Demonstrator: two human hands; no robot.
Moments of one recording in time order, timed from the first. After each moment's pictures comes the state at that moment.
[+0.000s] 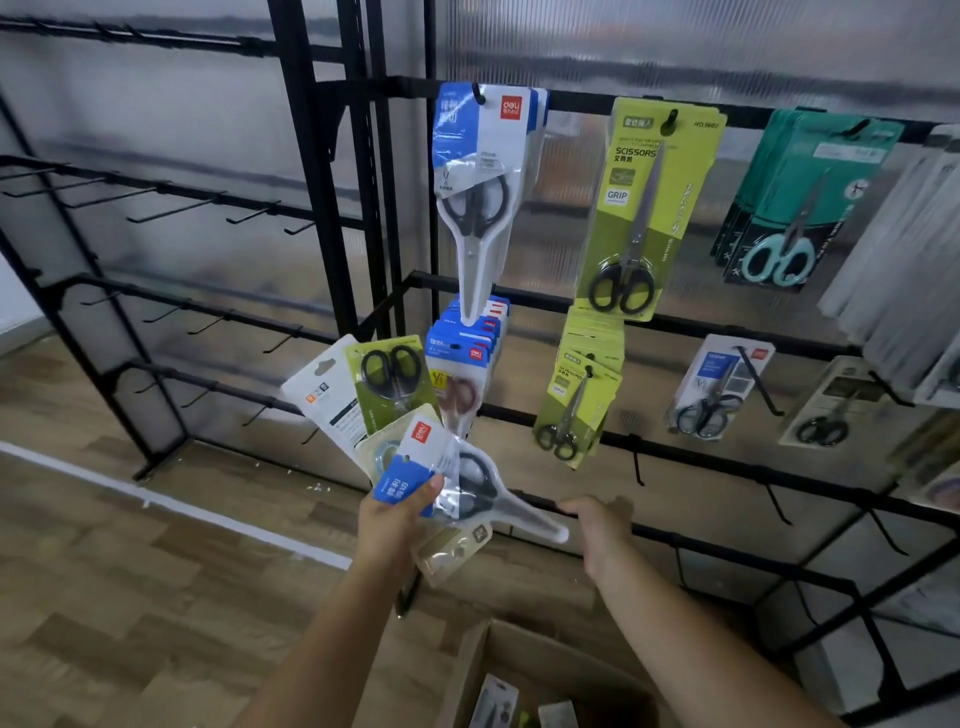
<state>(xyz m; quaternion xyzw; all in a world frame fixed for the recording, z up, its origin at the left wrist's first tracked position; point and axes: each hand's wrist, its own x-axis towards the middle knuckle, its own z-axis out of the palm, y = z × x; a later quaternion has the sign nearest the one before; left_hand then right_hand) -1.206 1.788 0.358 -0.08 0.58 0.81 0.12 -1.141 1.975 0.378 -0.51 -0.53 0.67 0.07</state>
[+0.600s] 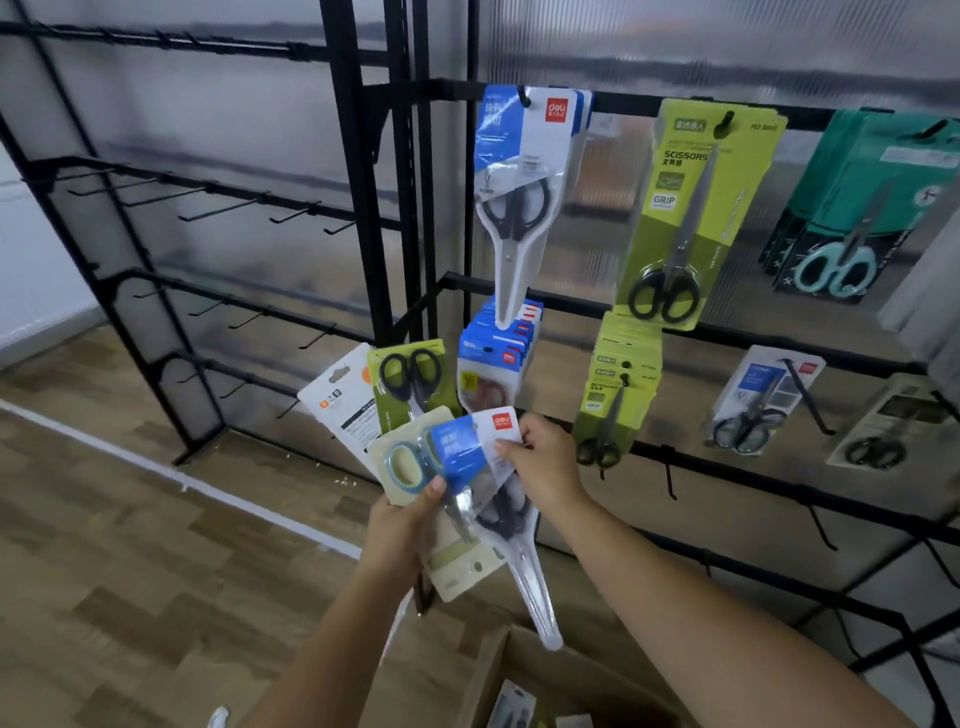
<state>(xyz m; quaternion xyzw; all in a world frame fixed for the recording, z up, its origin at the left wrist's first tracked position) -1.207 1.767 0.359 -0.03 0.53 0.84 0.14 -1.208 1.929 0.401 -0.13 -0.82 0.54 0.15</state>
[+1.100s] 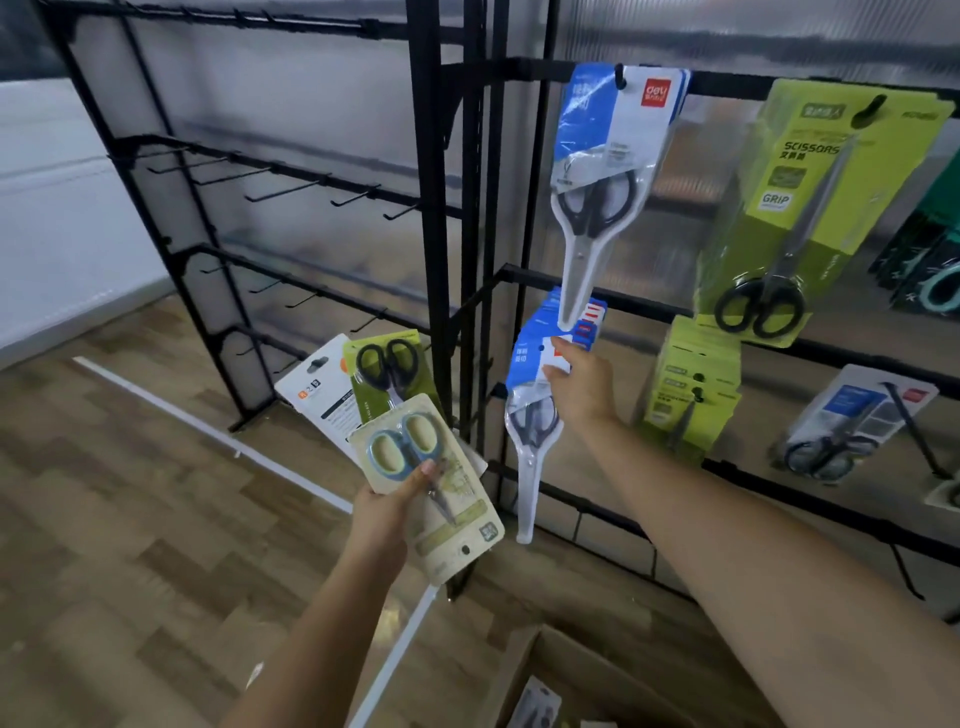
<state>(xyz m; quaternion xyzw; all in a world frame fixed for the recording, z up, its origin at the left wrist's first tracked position) -1.239 1.717 0.358 -0.11 0.53 0.84 0.06 -1.299 1.934 0.431 -0.12 -0.87 0.44 0.18</state>
